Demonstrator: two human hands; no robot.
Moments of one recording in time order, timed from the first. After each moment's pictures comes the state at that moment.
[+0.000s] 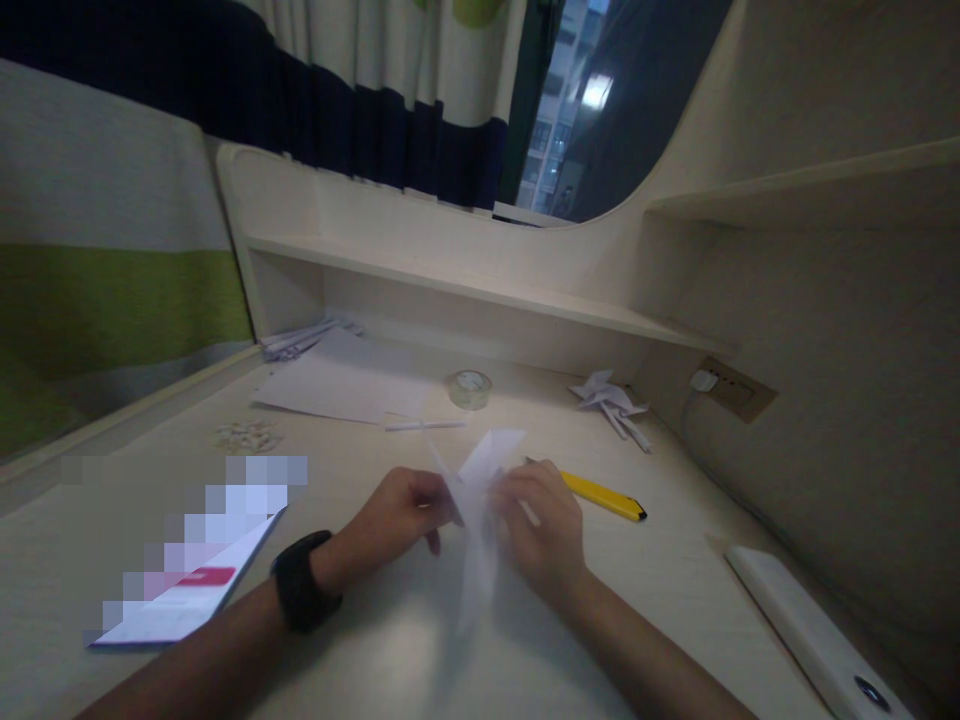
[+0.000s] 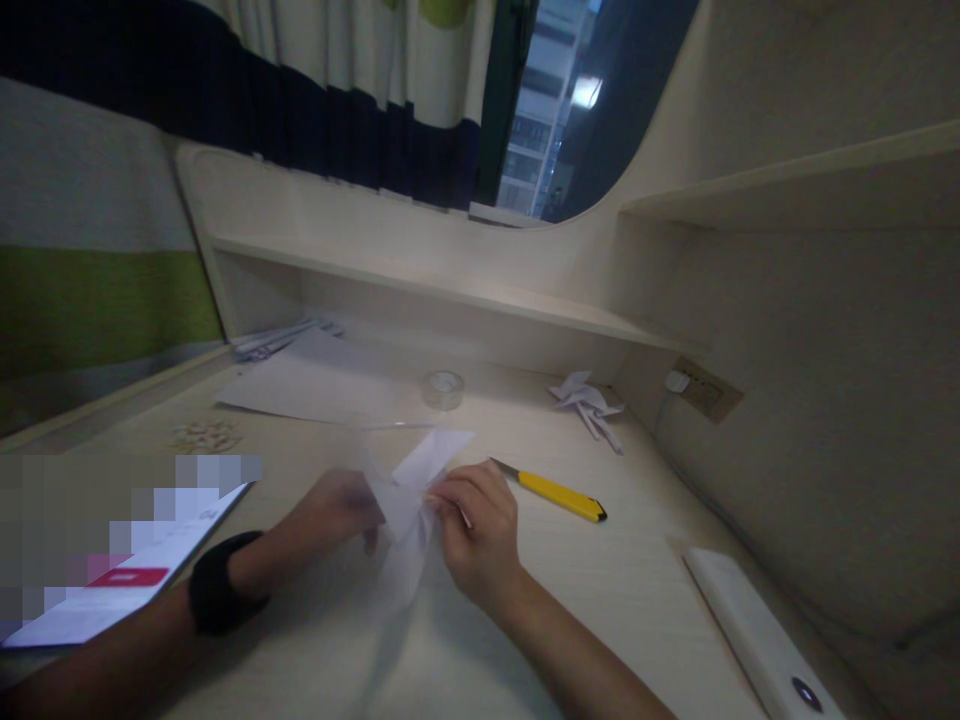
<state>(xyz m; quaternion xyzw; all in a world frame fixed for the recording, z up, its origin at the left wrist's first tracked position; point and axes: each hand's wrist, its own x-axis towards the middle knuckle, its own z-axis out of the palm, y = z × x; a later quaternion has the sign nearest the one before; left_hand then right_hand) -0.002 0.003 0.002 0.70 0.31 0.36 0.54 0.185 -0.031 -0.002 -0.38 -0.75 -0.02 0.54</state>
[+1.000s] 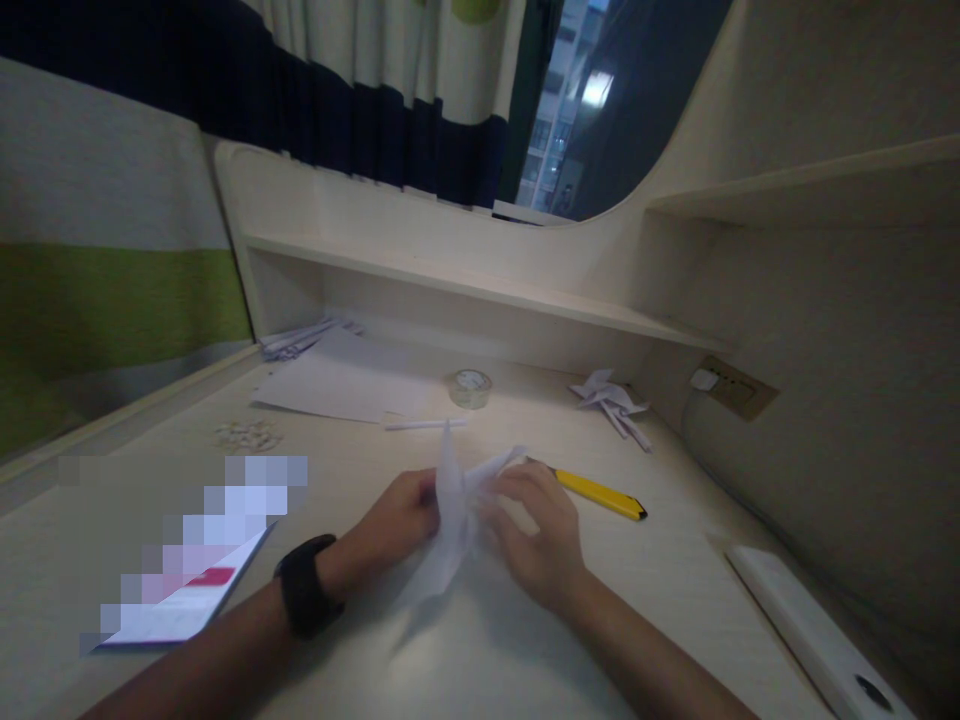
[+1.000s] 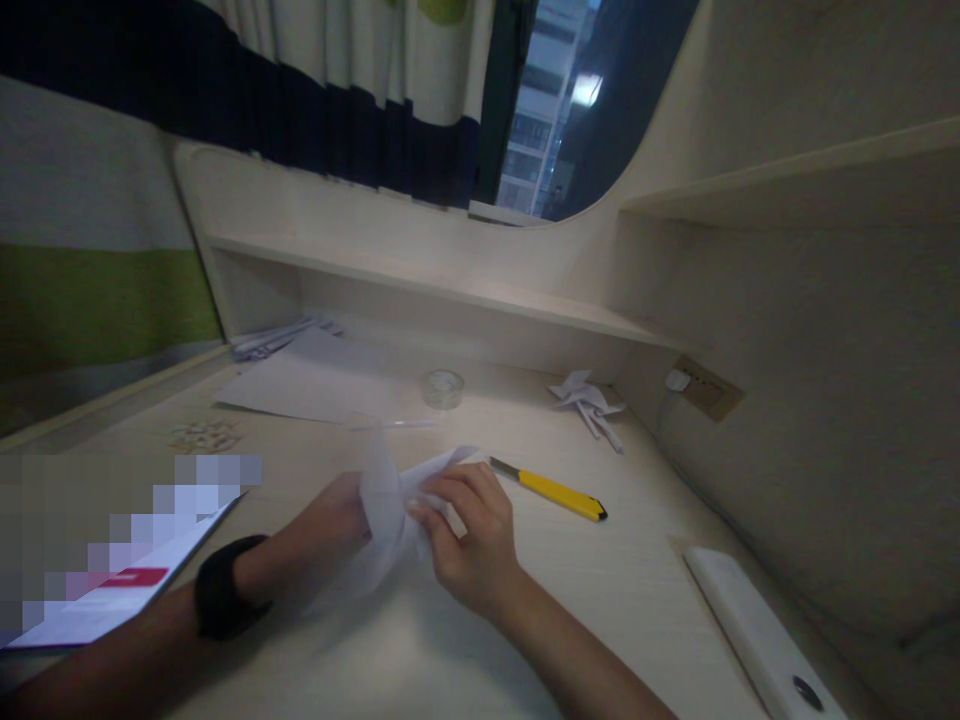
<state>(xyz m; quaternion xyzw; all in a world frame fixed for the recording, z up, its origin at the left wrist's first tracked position) 0.002 0.009 -0.010 0.76 0.32 0.36 0.45 0.182 -0.039 0.002 -0.37 -0.77 0.00 0.52</state>
